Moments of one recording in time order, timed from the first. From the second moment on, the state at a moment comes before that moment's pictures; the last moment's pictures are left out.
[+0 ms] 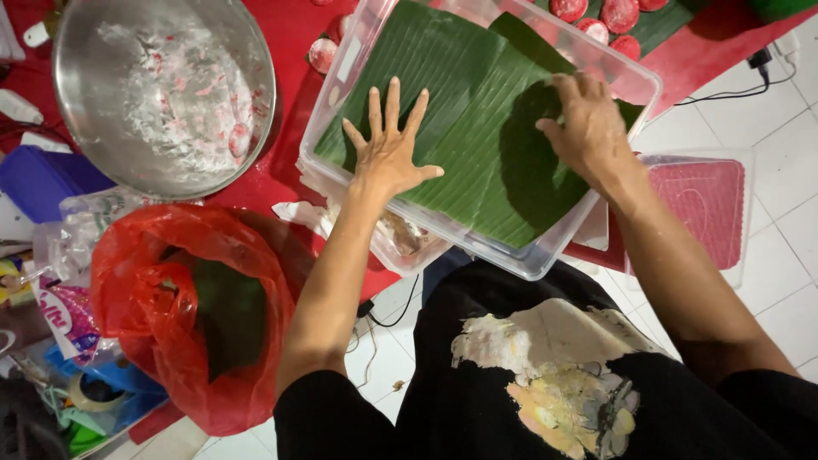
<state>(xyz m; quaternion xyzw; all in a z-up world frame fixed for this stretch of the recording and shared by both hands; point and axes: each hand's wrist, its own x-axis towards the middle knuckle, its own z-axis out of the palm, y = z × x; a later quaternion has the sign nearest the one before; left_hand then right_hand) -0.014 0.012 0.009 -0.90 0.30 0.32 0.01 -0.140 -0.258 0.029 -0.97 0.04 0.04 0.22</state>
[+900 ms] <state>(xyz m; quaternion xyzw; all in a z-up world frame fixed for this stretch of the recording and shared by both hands) 0.001 0.025 -0.042 -0.91 0.37 0.12 -0.10 -0.116 -0.267 0.031 -0.96 -0.02 0.13 0.26</state>
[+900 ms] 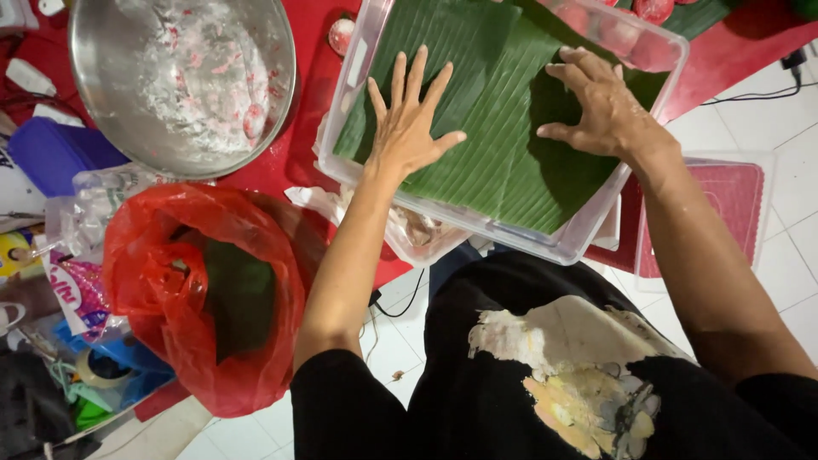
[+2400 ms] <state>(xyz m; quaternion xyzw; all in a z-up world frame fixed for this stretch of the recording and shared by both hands) -0.117 0.061 0.014 -0.87 0.46 0.16 -0.08 -0.112 -0.269 0.010 -0.96 0.01 0.09 0.27</state>
